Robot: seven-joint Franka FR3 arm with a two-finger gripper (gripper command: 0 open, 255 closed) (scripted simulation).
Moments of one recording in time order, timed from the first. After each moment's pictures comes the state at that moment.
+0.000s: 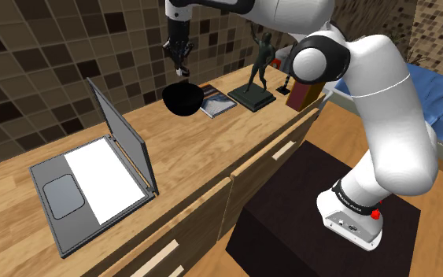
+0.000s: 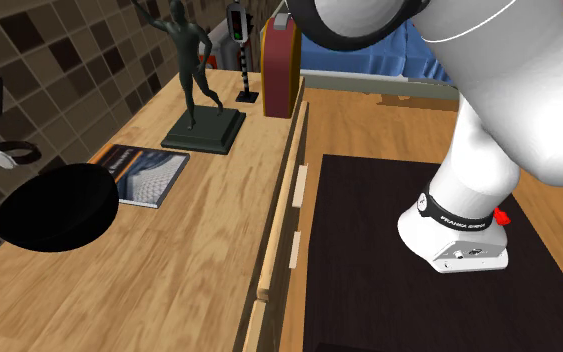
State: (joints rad) arm 0.09 0.85 0.10 -0.74 0.03 1.60 0.20
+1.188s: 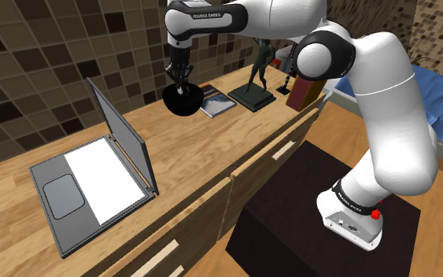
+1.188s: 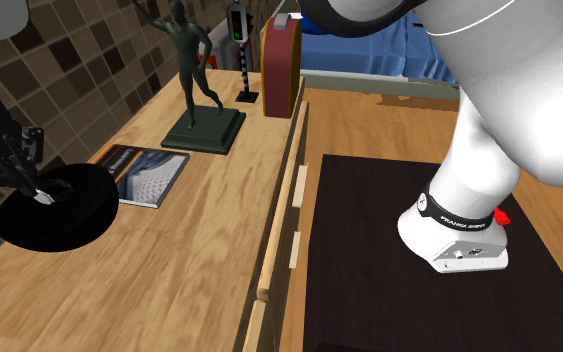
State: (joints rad) arm 0.07 0.81 0.10 -1.03 0.03 1.85 0.18
